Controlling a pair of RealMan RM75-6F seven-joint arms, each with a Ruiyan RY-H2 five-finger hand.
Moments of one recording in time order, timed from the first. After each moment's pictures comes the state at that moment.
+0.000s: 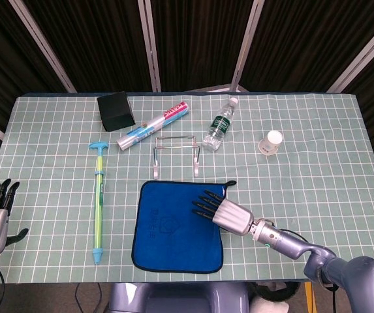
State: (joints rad) left arm -0.08 -1.16 -0.06 -1.79 1.36 1.48 0.42; right arm 0.75 -1.70 -0.17 -0.85 -1.94 1.25 0.12
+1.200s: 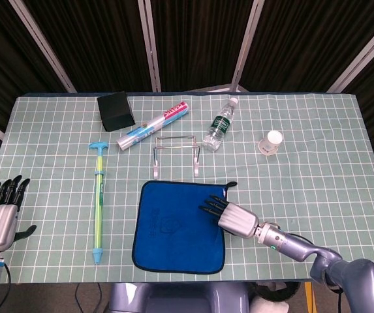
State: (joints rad) left arm -0.13 -1.17 -0.06 -1.80 1.35 1.44 0.43; right arm 0.73 -1.71 -0.23 -0.78 -1.94 1.28 0.22
